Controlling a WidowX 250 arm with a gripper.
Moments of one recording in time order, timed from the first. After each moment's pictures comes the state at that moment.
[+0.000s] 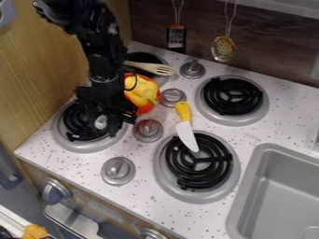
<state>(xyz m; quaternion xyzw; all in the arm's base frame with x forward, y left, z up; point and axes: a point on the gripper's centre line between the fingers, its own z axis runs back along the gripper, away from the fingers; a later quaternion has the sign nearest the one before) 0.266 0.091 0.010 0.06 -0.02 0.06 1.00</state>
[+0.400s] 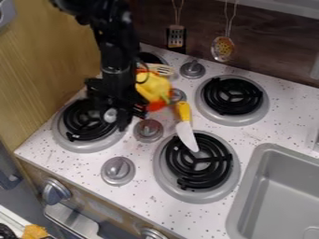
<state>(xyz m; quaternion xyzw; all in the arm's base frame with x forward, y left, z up) 0.276 0.073 0.023 0.06 -0.02 0.02 1.00</state>
